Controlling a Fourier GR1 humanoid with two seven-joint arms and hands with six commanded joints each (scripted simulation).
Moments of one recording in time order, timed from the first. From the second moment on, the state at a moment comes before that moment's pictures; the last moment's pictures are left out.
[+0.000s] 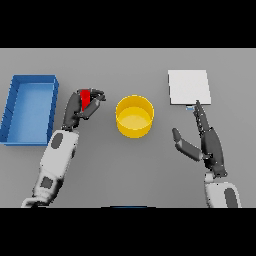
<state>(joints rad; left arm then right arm) -0.54 0.00 0.06 -0.84 -0.19 0.14 -0.22 0.10 -0.06 0.11 -1.73 0.18 -0.01 -0.08</state>
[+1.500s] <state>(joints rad) -0.73 0.23 -0.29 -1.04 -0.57 -0.11 0.04 0.08 -0.06 0.13 -1.72 0.23 -0.02 -0.08</state>
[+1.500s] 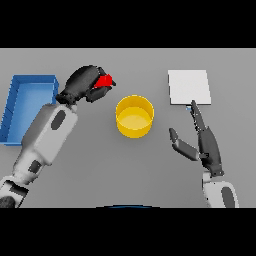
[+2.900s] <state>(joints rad) -1.18 0.27 -0.96 -0.80 -1.27 -0.33 -0.19 0.09 -0.02 0.13 -1.71 0.22 -0.05 -0.09</state>
